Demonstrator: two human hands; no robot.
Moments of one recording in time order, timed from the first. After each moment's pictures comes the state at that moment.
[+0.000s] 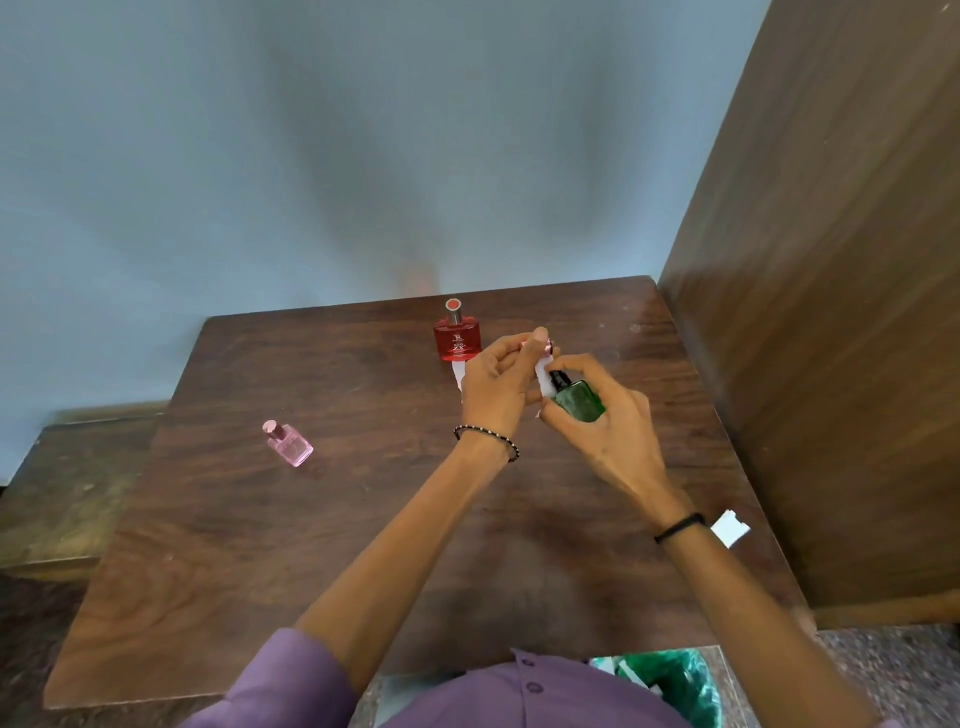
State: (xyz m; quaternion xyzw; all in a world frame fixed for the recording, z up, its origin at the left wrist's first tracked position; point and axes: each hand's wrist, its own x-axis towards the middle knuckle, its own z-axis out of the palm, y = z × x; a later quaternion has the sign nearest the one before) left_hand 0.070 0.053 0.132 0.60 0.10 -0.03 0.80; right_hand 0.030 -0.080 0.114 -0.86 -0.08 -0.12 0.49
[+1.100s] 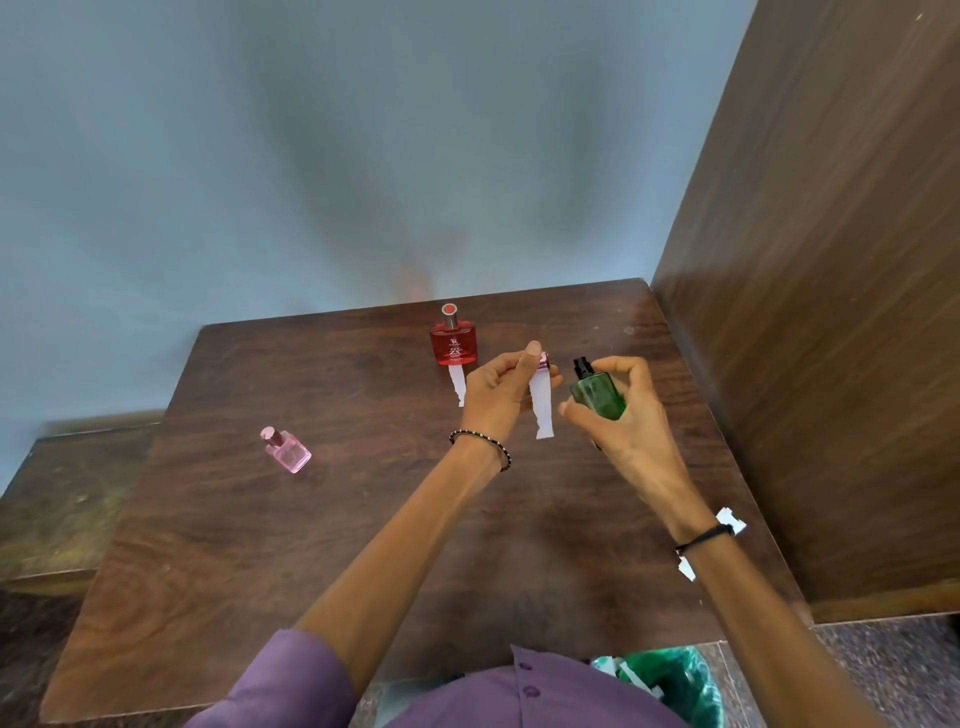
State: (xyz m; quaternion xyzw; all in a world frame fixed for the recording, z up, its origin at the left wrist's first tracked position) left_hand 0.068 0.057 0.125 0.60 0.09 -0.09 0.79; right_hand 0.023 -0.097 0.113 -0.80 0.06 -0.05 0.59
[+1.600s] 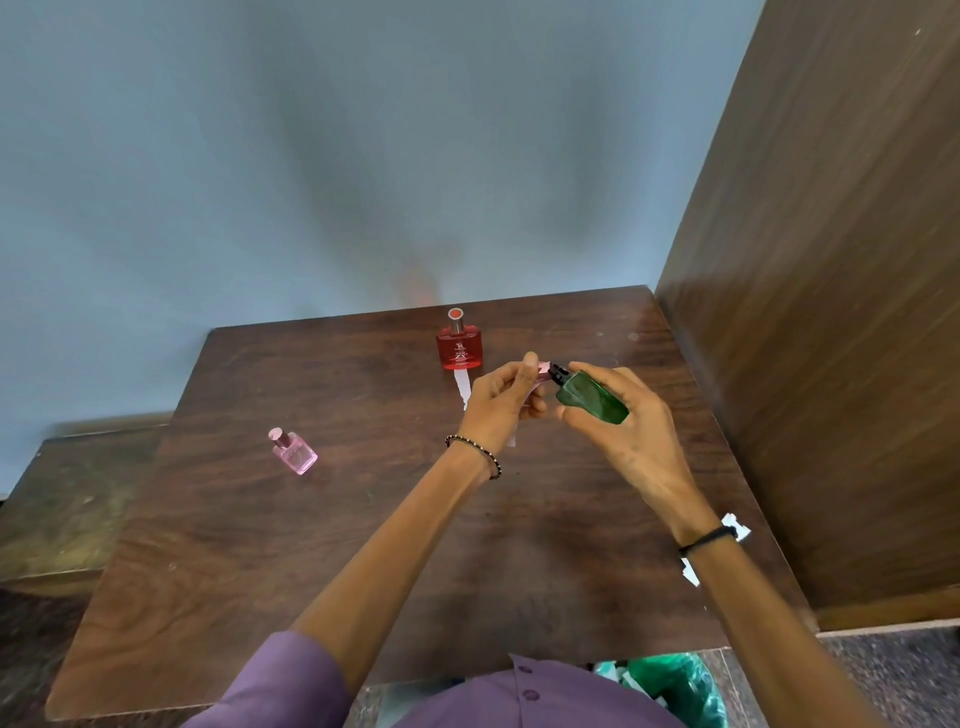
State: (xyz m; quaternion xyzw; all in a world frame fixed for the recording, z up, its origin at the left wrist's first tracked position) left_hand 0.065 0.070 0.121 0.66 0.03 -0.11 0.74; right_hand 0.024 -0.096 0.115 -0.82 -0.02 -0.09 0.57
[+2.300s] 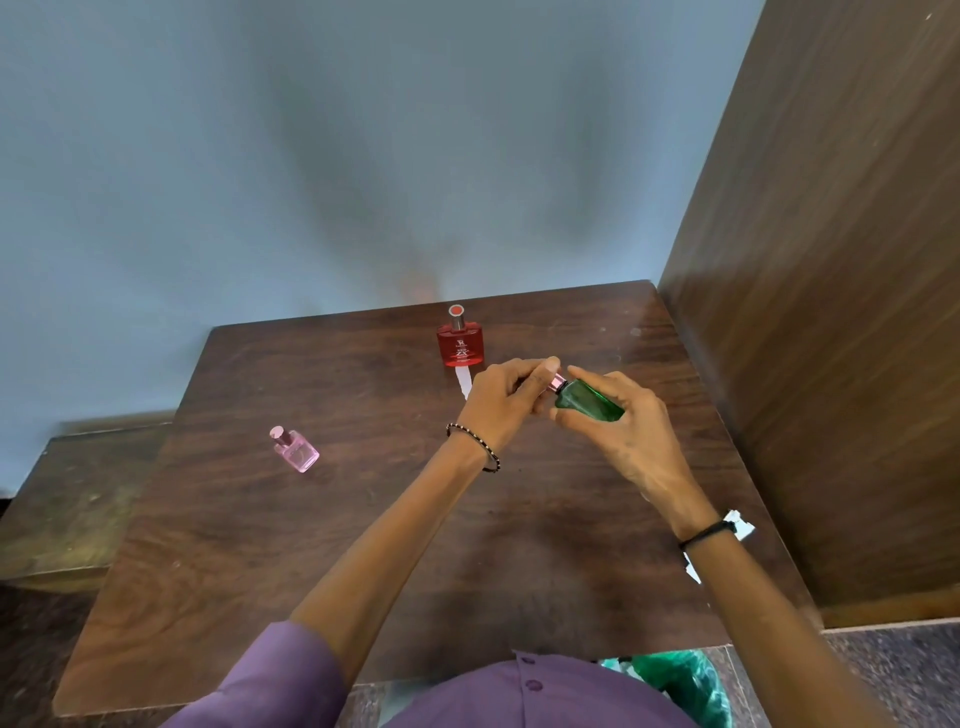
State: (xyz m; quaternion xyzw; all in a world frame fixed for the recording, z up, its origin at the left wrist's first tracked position) left_hand 0.071 0.076 0.123 0.83 -0.10 -0.04 0.55; right_hand 0.027 -0.095 0.113 -0.81 0.02 -0.04 0.58
